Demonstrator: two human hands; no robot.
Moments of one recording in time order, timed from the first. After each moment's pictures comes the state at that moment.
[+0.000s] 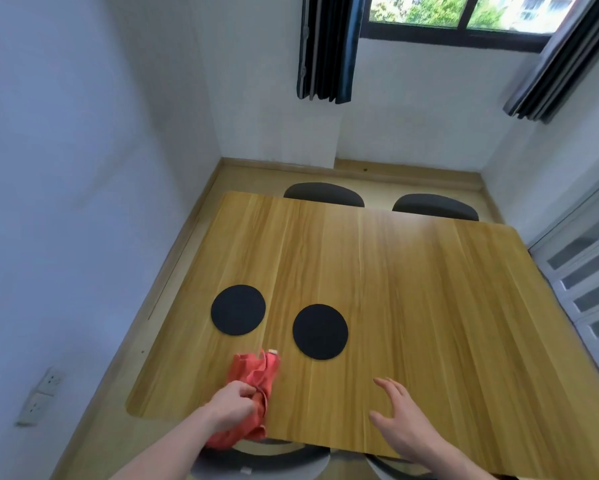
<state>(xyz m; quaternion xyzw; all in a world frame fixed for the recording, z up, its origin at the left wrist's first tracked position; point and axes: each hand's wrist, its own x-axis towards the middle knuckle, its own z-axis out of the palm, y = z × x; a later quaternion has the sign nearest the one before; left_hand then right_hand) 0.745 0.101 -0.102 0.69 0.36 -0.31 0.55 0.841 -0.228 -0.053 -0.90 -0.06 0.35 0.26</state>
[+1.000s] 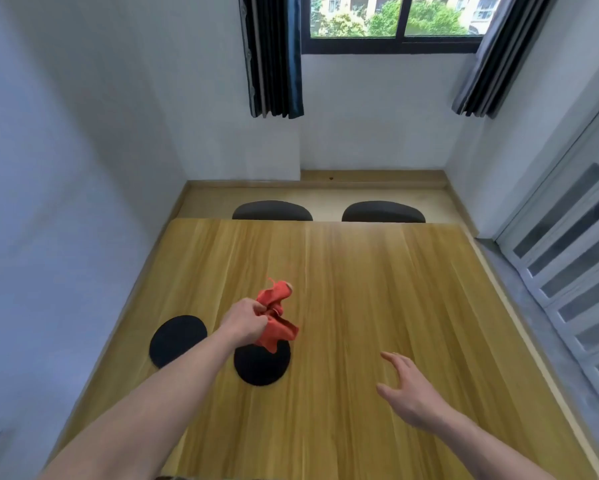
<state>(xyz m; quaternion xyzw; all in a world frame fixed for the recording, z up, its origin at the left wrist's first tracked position) 0.979 -0.014 -0.002 0.90 0.22 -0.15 0.33 0.957 -0.369 -0.020 -0.91 -0.05 0.31 0.28</state>
